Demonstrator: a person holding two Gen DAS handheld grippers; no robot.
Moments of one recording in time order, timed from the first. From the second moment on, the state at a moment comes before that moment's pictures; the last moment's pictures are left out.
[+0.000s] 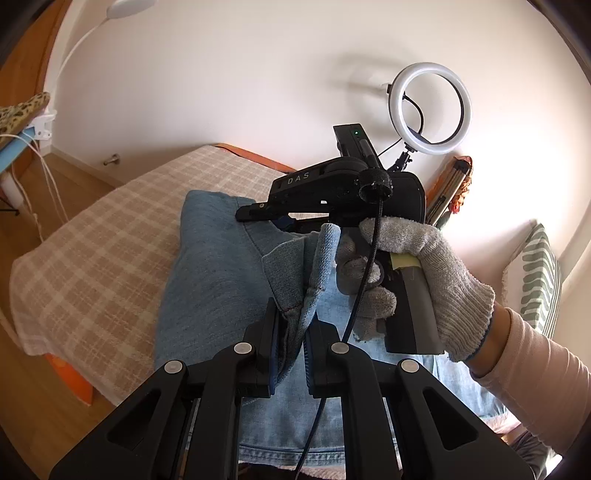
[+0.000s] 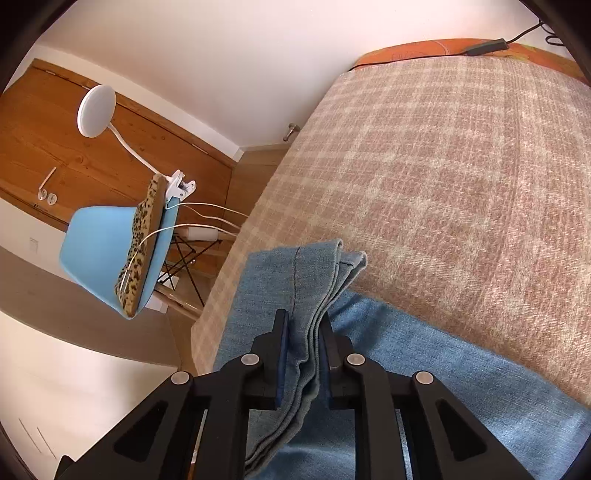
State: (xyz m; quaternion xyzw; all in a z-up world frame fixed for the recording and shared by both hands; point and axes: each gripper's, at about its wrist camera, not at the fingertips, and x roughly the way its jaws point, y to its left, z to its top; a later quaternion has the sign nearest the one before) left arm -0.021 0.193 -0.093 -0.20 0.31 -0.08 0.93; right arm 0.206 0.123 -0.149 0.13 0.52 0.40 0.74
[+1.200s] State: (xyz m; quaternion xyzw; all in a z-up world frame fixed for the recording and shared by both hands) left arm -0.017 0.006 -0.057 -0.11 0.32 -0.28 0.90; right arm 0.152 -0.134 -0.071 0.07 0.41 0.24 0.88
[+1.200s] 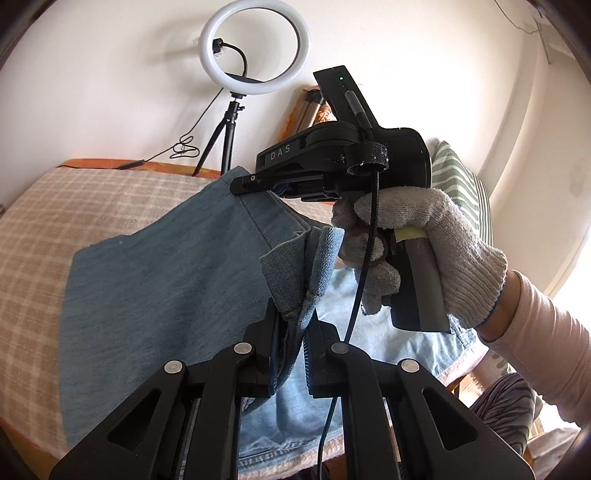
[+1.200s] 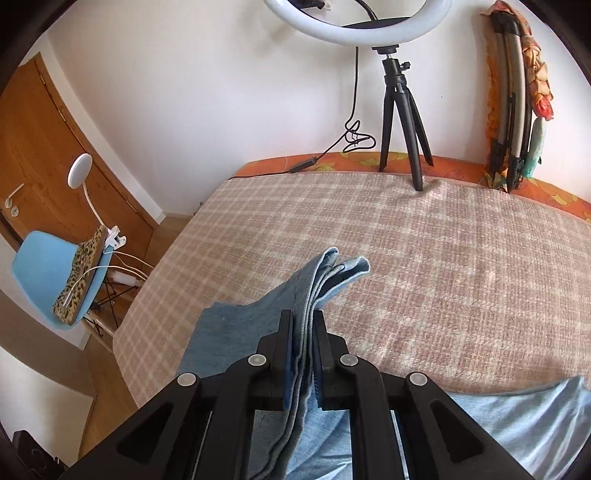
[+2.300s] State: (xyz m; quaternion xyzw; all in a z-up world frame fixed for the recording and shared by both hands) left arm -0.028 -0.169 -0.050 -0.05 0.34 -0.45 0.82; right arm 0.085 -0.352 -0.051 0.09 0.38 0.10 0.91
